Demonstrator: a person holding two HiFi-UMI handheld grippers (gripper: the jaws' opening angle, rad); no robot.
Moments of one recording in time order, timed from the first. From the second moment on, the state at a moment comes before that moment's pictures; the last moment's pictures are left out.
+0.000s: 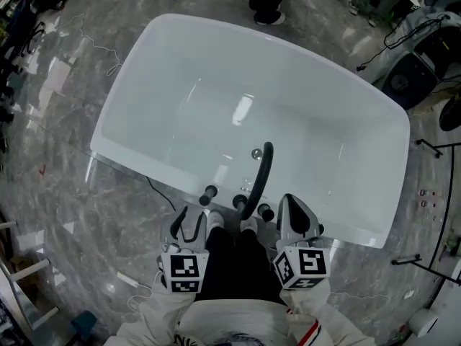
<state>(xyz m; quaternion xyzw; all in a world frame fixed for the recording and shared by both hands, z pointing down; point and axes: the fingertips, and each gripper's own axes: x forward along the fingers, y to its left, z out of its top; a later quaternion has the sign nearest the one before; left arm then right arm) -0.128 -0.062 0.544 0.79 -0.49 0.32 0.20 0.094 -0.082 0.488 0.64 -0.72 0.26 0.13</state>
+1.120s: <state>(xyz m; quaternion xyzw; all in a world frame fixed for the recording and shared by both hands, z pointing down) -0.080 -0.150 0.291 0.83 -0.52 0.19 0.04 0.073 -0.129 0.274 0.59 -0.79 0.15 0.03</state>
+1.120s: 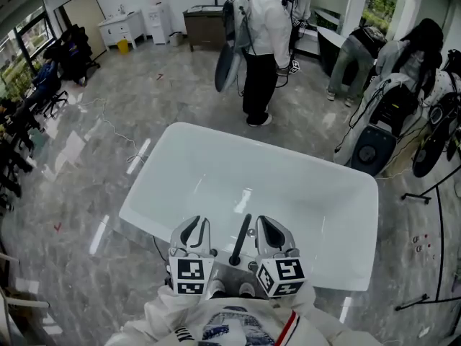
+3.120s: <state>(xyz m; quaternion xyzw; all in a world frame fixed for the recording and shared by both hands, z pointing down) -0.223 0.112 0.296 0.86 -0.49 0.15 0.07 -0.057 0.148 0.280 0.63 -0.76 0.14 0.04</state>
